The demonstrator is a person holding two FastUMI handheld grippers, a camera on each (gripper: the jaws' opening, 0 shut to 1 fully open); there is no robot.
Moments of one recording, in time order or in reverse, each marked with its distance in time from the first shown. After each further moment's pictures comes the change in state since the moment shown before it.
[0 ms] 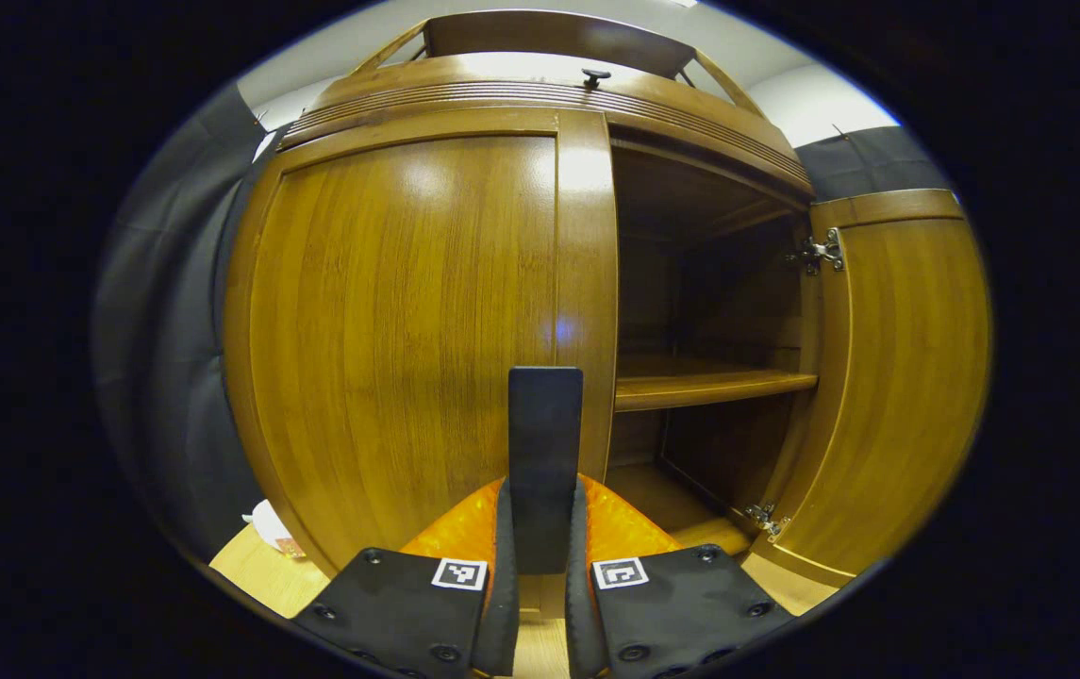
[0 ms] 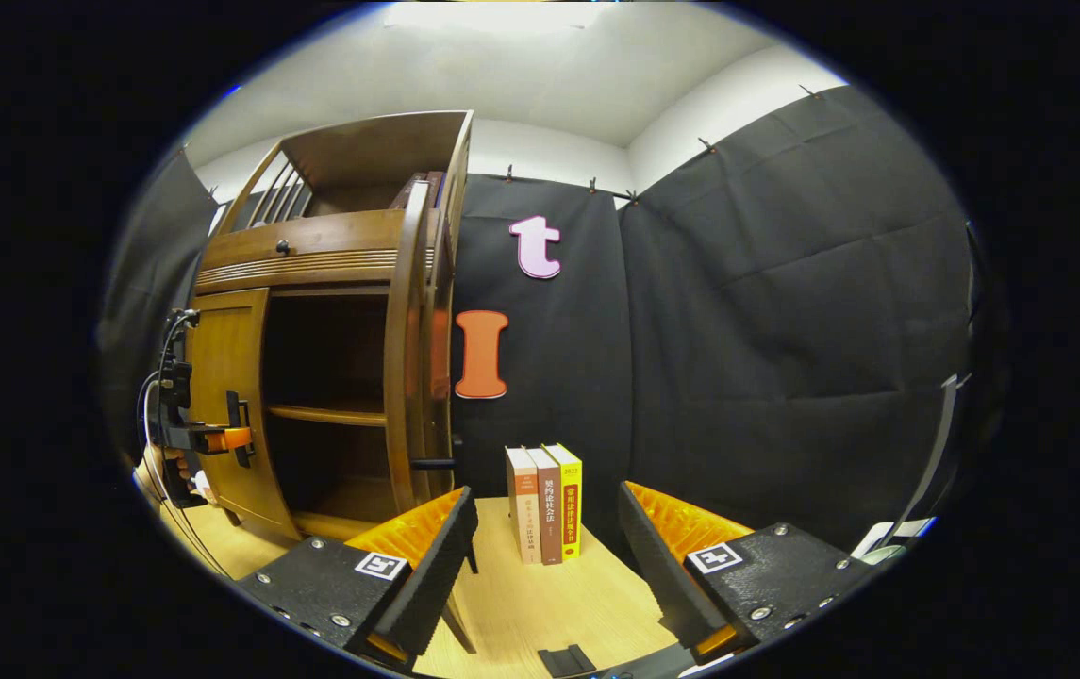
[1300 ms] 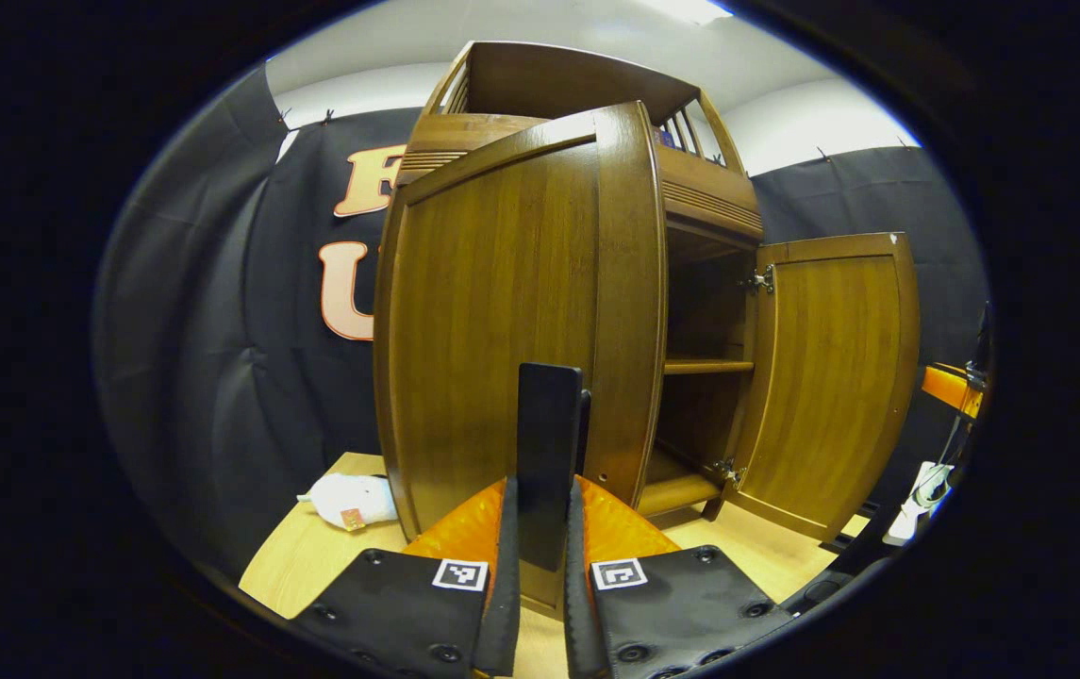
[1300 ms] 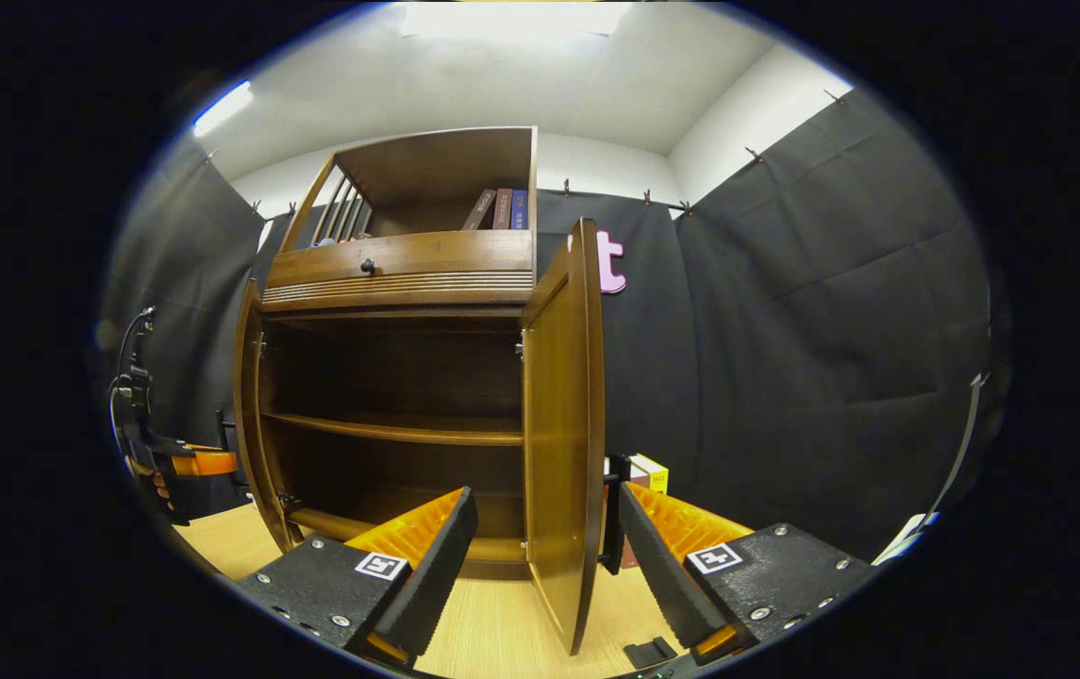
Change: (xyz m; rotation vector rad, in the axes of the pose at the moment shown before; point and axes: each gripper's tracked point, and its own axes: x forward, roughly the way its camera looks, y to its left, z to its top) left arm -0.164 0.073 0.000 -0.013 0.013 -0.031; right arm -0.026 0.114 0.017 0.031 -0.028 0.161
